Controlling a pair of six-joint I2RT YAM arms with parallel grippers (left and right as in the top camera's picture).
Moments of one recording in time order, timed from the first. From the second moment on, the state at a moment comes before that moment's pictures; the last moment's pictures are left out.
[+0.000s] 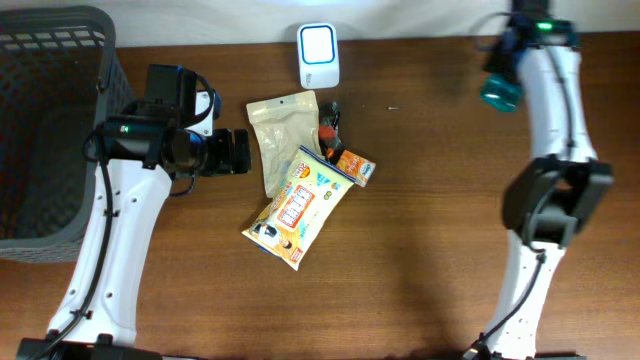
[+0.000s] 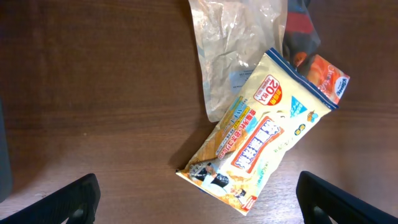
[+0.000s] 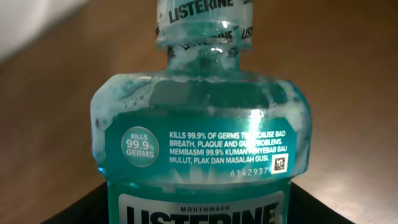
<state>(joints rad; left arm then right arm) -0.12 1.57 1.56 -1.15 0.11 -0.18 -0.19 2.41 2.41 -1.11 0.28 0.46</state>
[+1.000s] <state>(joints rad) -0.12 1.57 1.56 -1.15 0.11 -0.18 -0.84 2.41 2.04 -0.89 0.27 0.46</state>
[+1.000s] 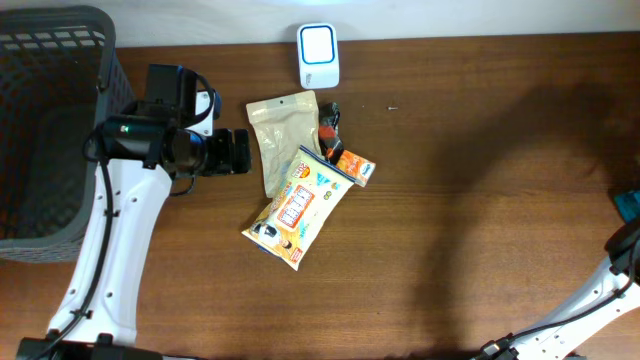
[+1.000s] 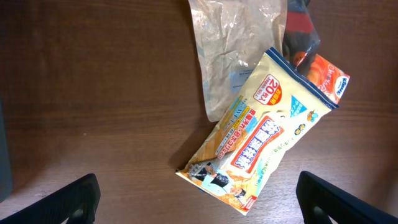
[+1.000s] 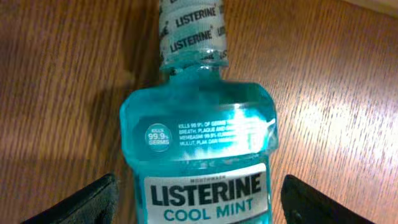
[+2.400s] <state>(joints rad) -0.12 1.57 1.56 -1.15 0.11 -0.18 0.41 2.31 2.15 -1.30 -0.36 -0.20</state>
